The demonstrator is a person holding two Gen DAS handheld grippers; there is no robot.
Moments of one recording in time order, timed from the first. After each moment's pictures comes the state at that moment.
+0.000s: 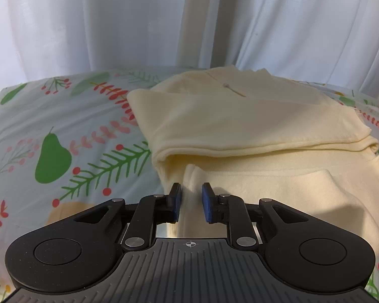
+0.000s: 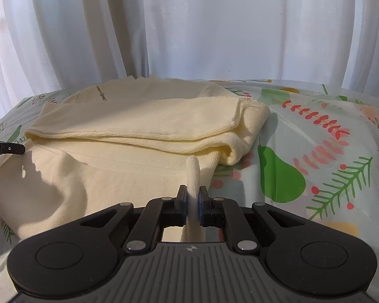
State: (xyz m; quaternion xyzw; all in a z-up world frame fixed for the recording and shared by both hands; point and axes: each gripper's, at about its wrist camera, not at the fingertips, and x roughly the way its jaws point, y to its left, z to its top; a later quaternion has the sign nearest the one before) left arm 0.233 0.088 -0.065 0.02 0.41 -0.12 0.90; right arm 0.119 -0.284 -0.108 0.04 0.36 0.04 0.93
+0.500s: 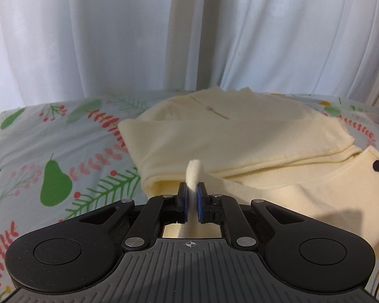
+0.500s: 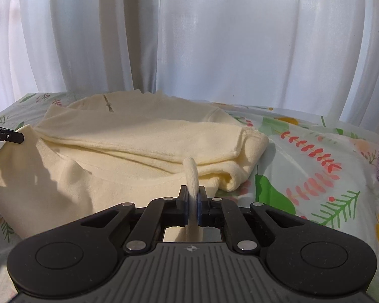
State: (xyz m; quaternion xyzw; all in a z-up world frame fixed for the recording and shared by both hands) left arm 0.220 0.078 -0.015 0.03 0.36 -0.14 0.92; right arm 0.115 -0.273 -0.077 -0.01 0.32 0.04 0.95
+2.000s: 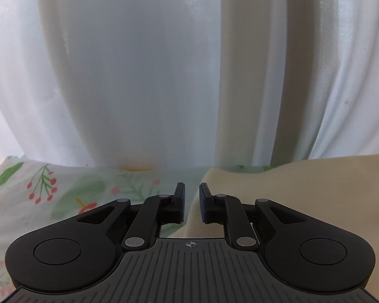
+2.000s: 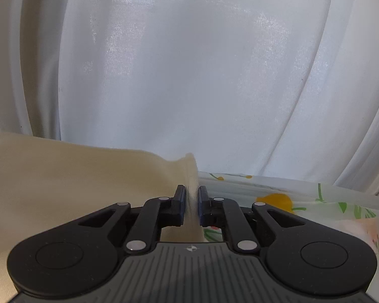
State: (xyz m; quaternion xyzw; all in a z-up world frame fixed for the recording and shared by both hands) left arm 0.437 0.032 -0.069 0.05 0.32 0.02 0.94; right arm 0.349 -0.269 -0.110 -0.06 0.30 -0.11 0.95
